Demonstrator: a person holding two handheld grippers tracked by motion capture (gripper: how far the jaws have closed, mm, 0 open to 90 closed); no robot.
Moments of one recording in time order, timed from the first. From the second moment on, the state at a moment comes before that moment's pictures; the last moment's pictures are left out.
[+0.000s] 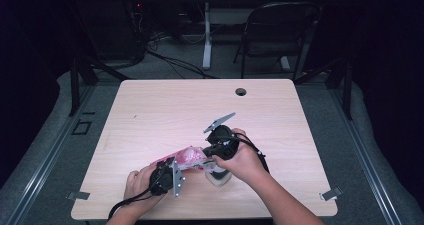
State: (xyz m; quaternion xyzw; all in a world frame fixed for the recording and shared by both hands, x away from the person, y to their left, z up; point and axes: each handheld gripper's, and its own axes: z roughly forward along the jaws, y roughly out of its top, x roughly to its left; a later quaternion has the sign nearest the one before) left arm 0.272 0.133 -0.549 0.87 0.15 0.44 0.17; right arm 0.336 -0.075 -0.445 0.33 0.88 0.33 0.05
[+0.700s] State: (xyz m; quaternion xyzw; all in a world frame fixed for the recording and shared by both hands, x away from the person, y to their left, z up) left arm 0.277 0.135 -0.554 0.88 0.17 0.40 0.21; right arm 0.338 -0.075 -0.447 0.33 0.89 0.31 0.03
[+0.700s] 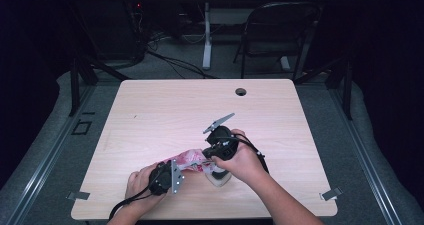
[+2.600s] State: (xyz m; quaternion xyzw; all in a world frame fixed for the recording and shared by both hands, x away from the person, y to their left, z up) left arm 0.295 0.159 -0.553 0.87 0.27 0.30 0.28; right arm 0.336 -0.097 -0.427 0.35 0.85 0.39 0.05
